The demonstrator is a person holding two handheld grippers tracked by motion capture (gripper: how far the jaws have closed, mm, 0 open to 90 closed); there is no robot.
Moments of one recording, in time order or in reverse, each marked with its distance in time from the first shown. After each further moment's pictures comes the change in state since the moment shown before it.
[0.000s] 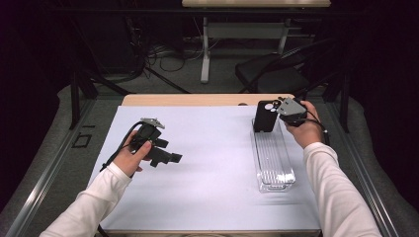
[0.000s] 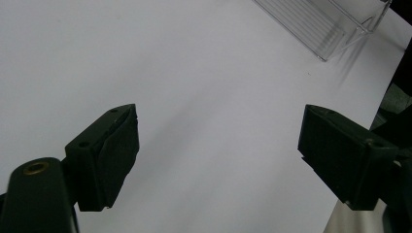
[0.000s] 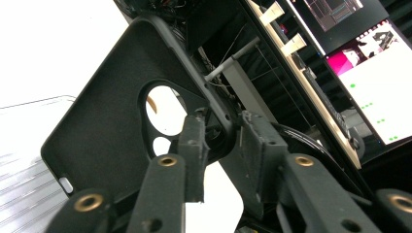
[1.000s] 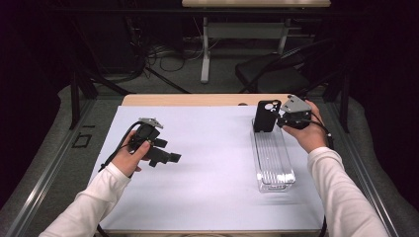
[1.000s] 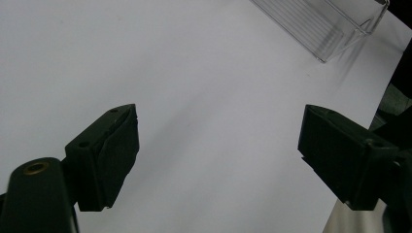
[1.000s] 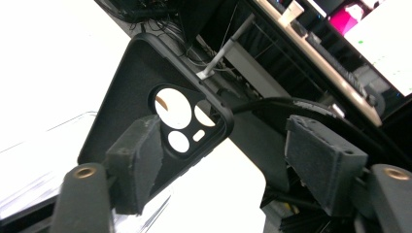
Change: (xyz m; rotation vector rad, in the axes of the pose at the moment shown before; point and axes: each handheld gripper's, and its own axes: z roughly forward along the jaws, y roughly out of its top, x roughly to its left) left arm 0.001 -0.001 -0.003 -0.009 0.001 -0.001; right arm 0.001 0.010 -0.022 0.066 -0.003 0.208
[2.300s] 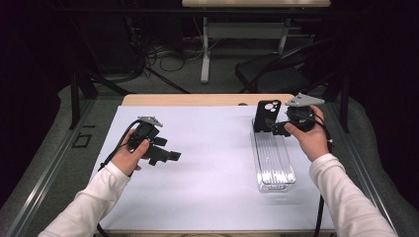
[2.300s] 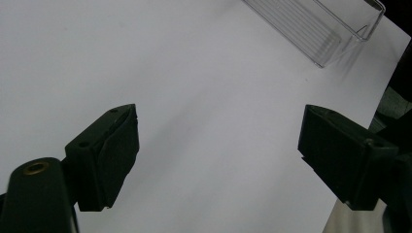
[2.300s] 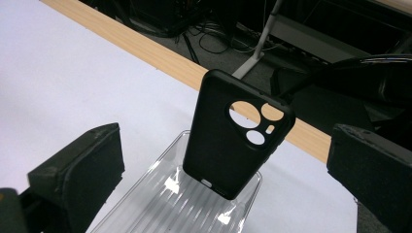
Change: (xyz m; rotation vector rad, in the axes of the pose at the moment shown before) left arm 0.000 0.003 -0.003 -0.012 0.000 0.004; right arm 0.008 0.027 -0.037 0.045 0.186 0.349
